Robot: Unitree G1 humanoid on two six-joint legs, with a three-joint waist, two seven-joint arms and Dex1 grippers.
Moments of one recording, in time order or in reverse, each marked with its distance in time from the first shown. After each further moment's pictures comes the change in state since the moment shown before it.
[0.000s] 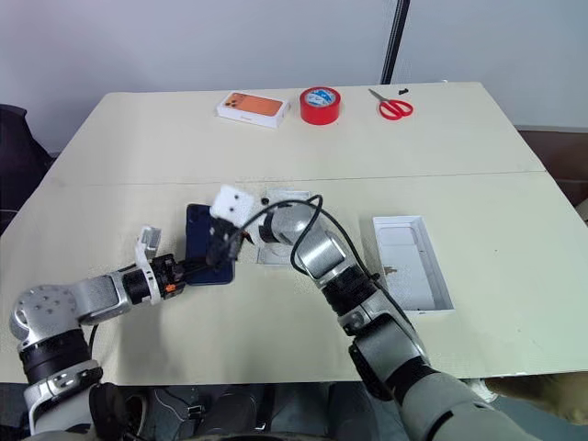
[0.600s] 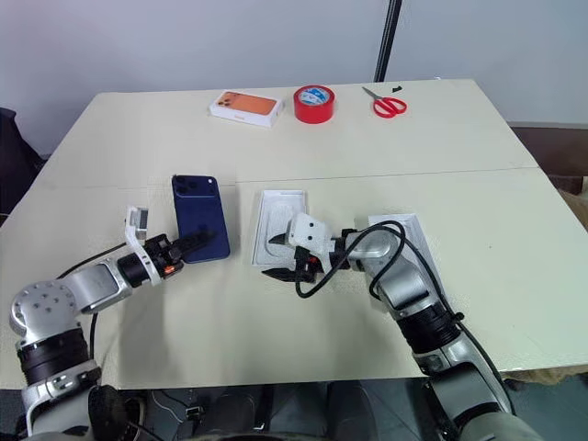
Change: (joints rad) left arm 0.030 0.027 -0.104 -0.110 -0.024 -0.222 -0.030; right arm 0.308 -0.428 0.036 -0.251 0.111 -0.197 0.213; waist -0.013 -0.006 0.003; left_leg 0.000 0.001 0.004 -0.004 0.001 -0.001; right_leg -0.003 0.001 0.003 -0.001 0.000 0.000
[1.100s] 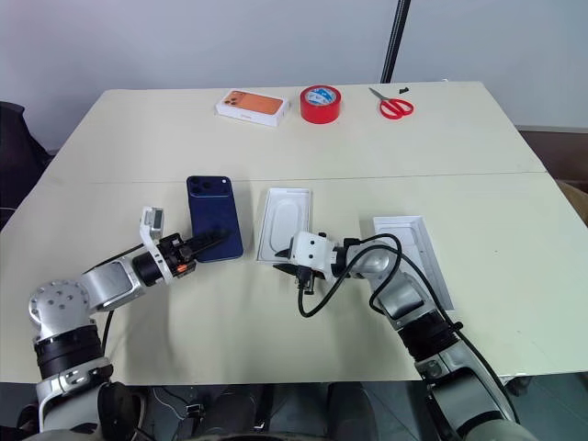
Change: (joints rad) left arm -0.048 -0.045 -0.023 0.046 -0.070 0.000 0.052; right arm 0.043 0.000 0.035 0.124 -0.125 -0.245 -0.077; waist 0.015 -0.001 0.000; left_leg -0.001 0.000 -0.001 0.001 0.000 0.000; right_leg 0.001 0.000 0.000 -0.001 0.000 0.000
